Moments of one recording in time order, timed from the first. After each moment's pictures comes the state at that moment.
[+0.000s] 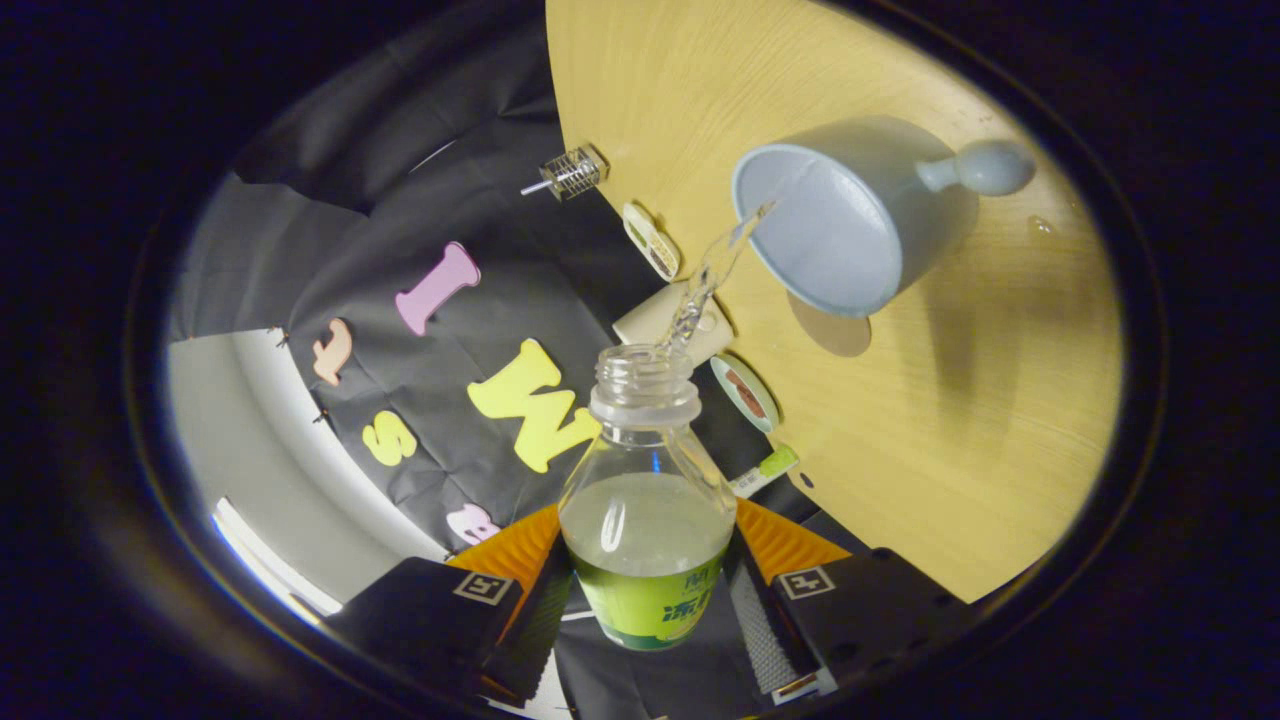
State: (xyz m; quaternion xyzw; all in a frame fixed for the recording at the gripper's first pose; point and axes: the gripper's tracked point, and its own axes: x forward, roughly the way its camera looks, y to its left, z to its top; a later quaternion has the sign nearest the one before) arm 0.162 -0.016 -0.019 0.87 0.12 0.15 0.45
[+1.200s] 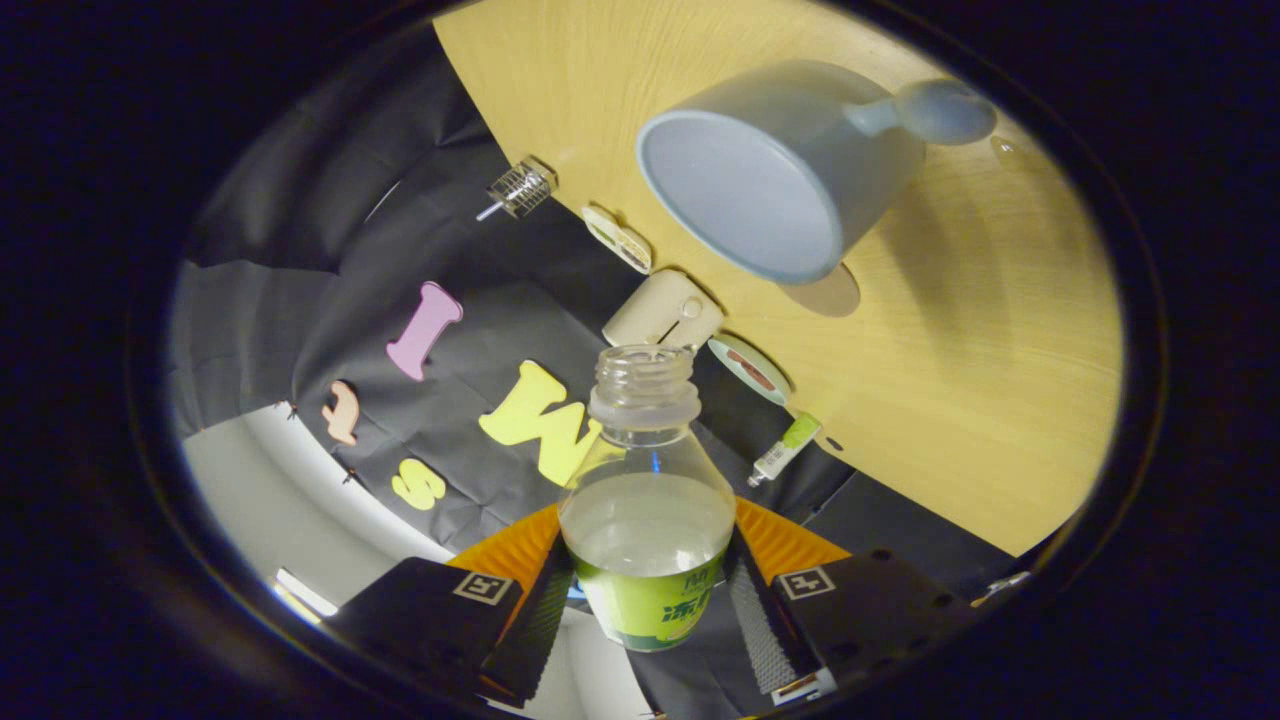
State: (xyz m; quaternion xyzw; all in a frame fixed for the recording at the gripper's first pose) arm 0.170 -0.025 -0.022 0.92 0.11 0.16 0.35
